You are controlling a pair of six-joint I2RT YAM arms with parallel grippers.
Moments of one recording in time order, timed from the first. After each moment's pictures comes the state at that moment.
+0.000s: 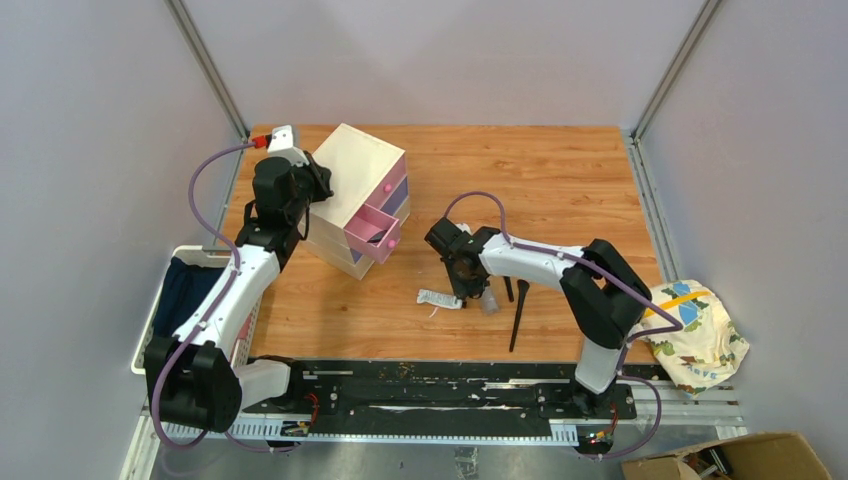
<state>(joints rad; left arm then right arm) -0.15 1.19 0.91 0.08 -0.01 -0.33 0.83 1.78 1.16 -0.69 0.19 0.50</state>
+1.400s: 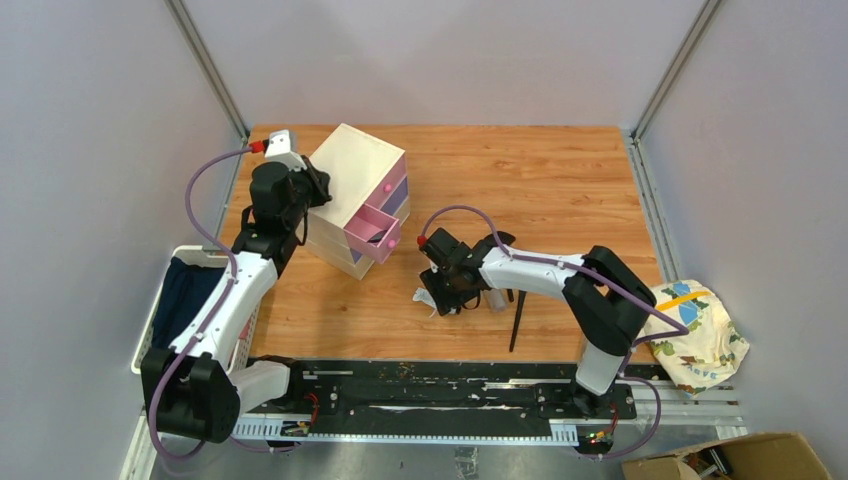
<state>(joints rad) -0.15 1.14 0.88 0.05 -0.01 -0.34 0.90 1.73 1.07 -0.53 -0.01 0.32</state>
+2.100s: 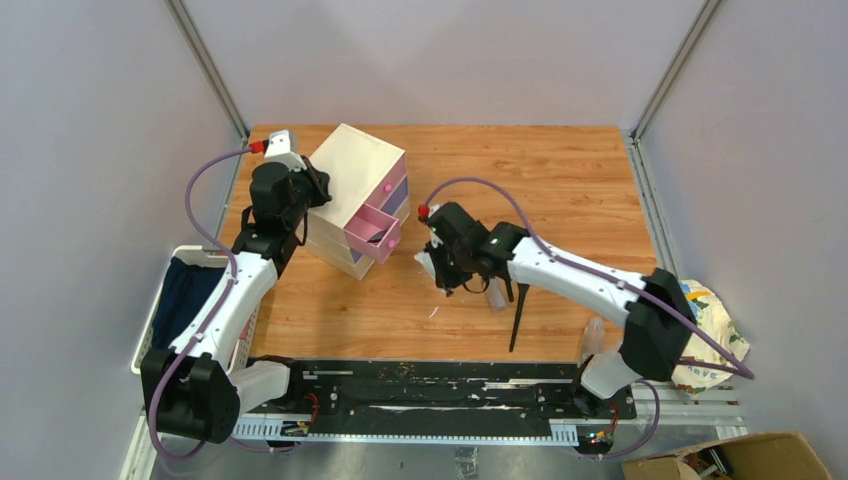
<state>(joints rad) -0.15 1.14 0.88 0.05 -0.02 -0.34 0.92 1.55 1.17 -0.64 0.00 0.33</state>
